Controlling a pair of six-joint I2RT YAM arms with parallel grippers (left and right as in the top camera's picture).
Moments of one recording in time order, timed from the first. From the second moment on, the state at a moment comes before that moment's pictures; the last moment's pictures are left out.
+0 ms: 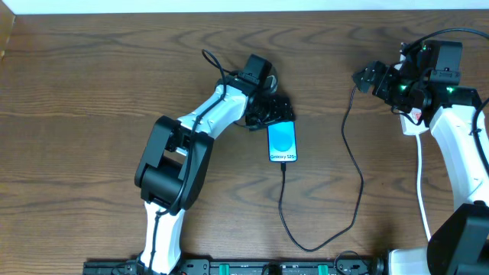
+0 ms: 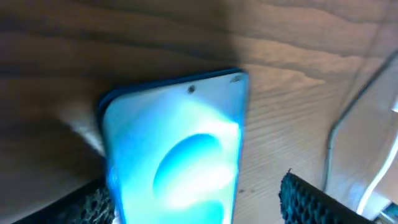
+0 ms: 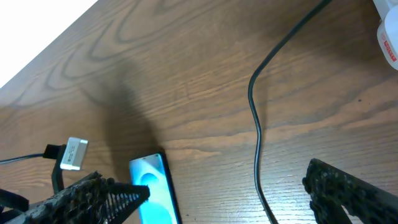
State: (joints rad) left arm -0.47 2.16 1.51 -0.60 0.48 -0.58; right arm -0.10 1.60 1.25 -0.59 -0.39 0.39
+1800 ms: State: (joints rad) left arm -0.04 1.45 1.61 -1.23 0.07 -0.28; right arm -0.10 1.60 1.25 -0.62 -0.36 0.33
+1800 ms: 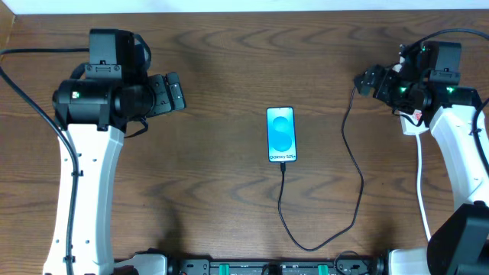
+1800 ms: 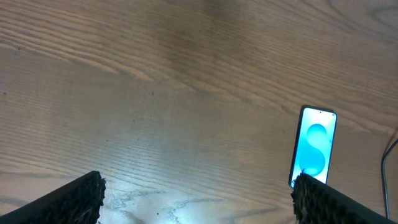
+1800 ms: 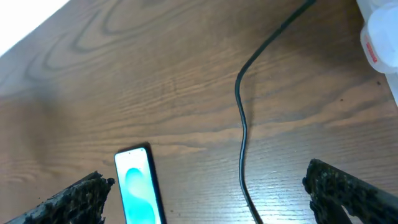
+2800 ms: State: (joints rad) left arm -0.04 1.45 1.61 -1.23 0.07 -0.28; right arm -0.43 1.69 1.85 -1.10 -0.35 -0.17
